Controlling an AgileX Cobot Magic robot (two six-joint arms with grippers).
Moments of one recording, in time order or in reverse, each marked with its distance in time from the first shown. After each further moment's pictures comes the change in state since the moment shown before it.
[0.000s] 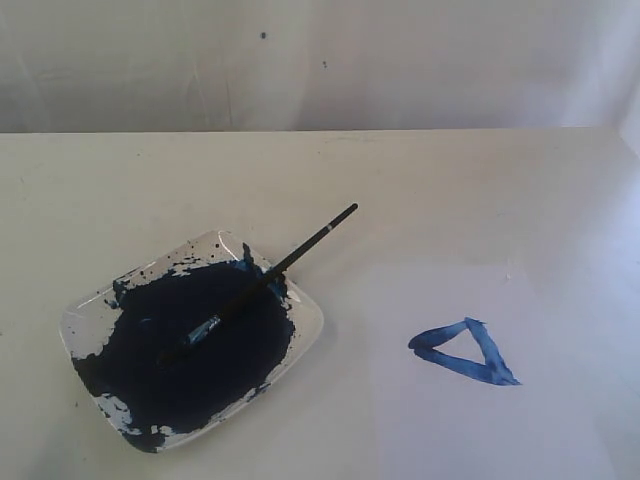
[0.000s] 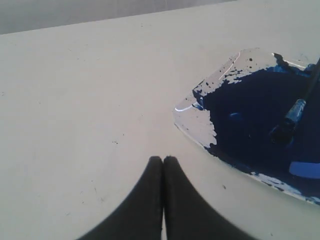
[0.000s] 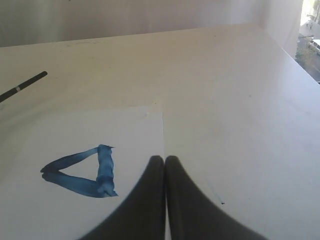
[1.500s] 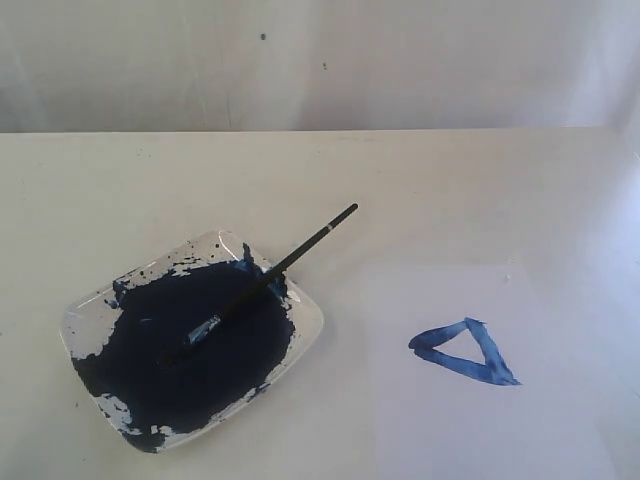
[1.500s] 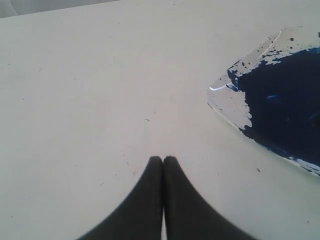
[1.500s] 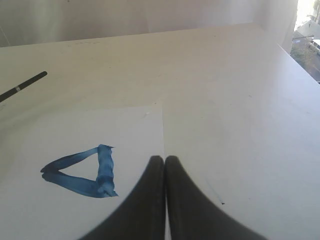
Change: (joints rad) left arm 0.106 -0.044 0.000 0.076 0.088 -0.043; right arm 0.000 0.000 0.000 0.000 0.000 0.000
